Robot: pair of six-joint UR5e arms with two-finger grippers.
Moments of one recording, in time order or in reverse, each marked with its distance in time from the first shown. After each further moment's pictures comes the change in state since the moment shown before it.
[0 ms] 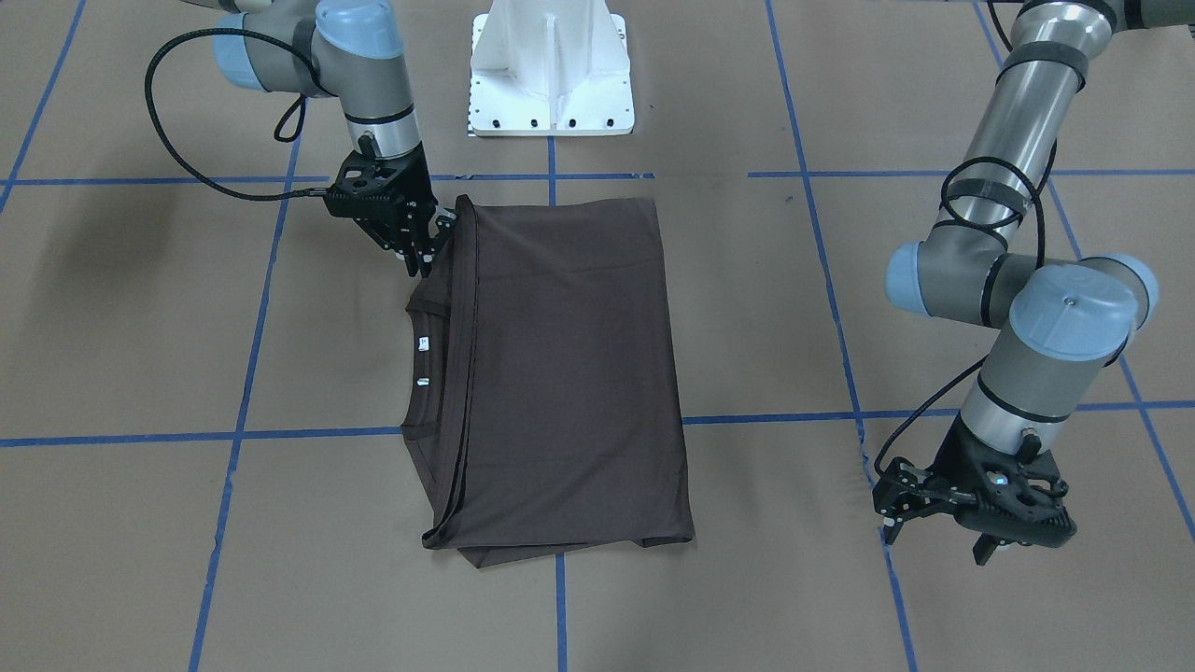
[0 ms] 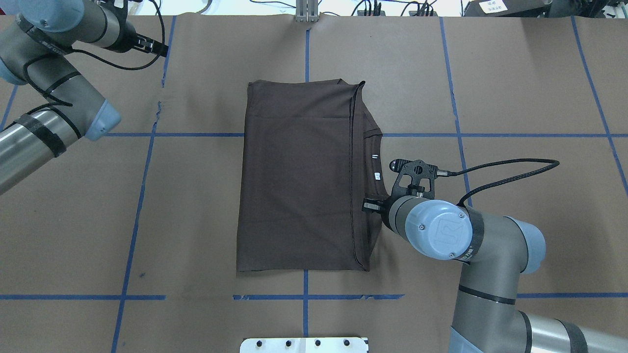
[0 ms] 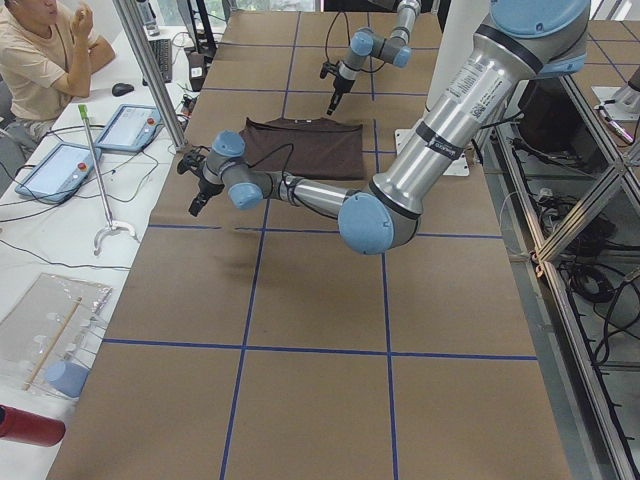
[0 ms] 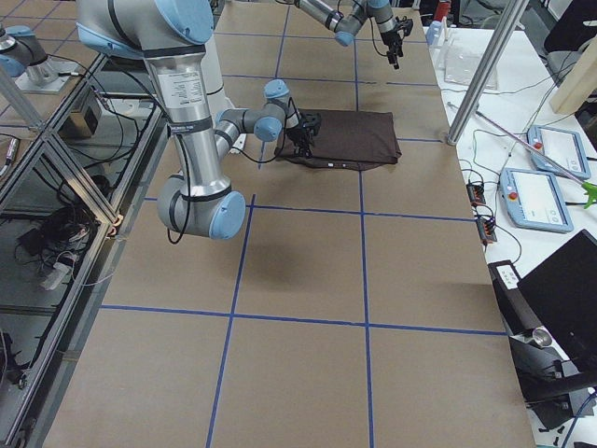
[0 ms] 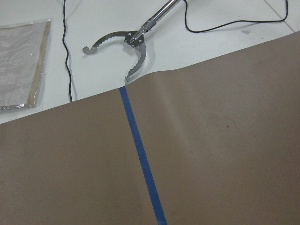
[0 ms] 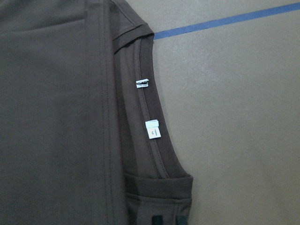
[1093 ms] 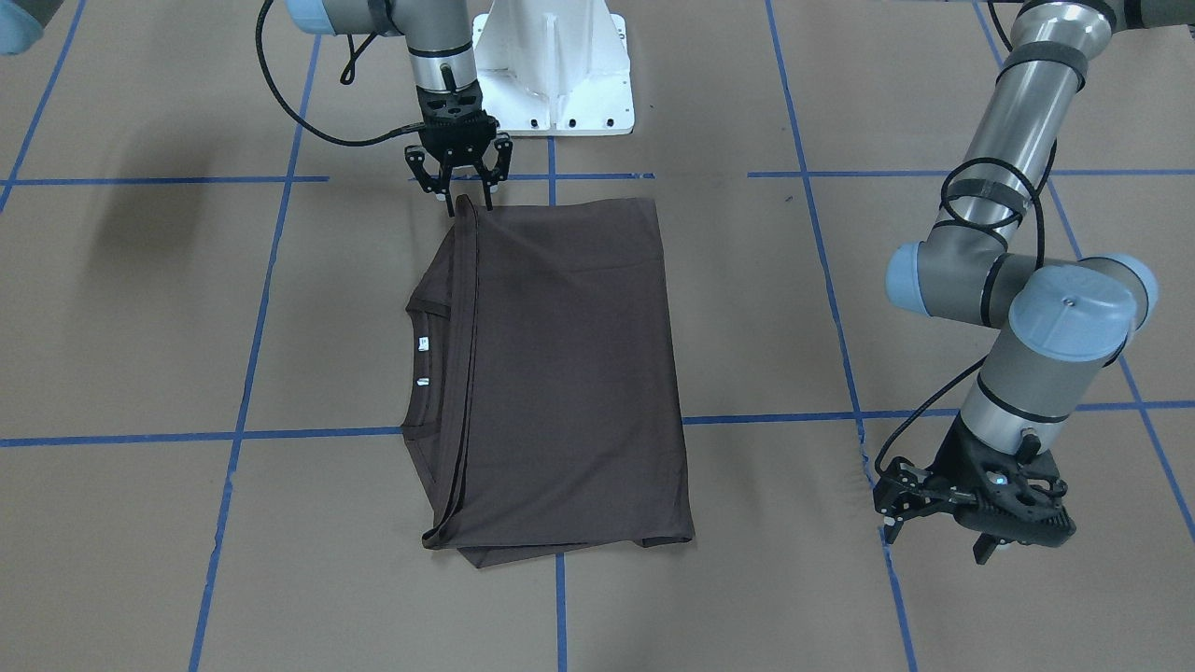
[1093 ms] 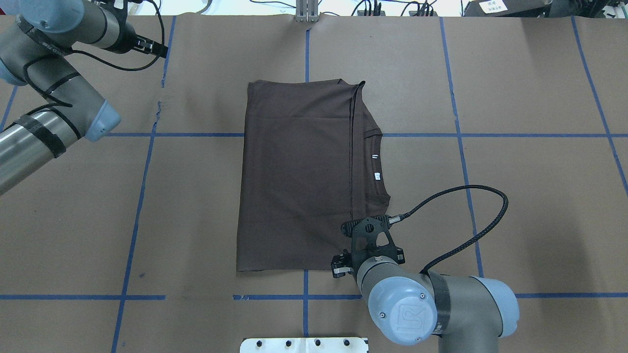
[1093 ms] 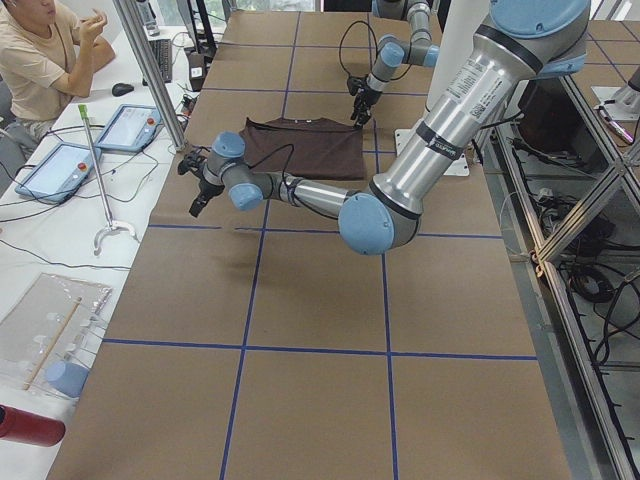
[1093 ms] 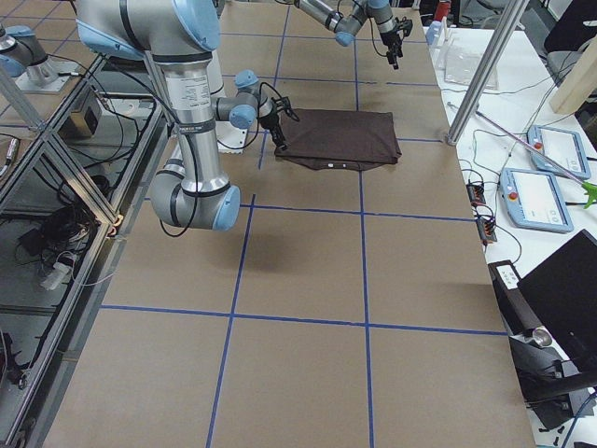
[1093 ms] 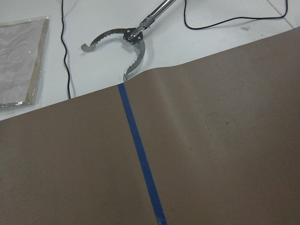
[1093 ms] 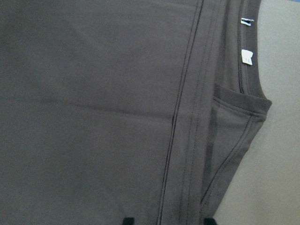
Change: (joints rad) left arm 0.001 0.002 0.001 0.002 0.000 0.002; right arm -0.214 0.046 0.056 -0.120 -0.158 -0.292
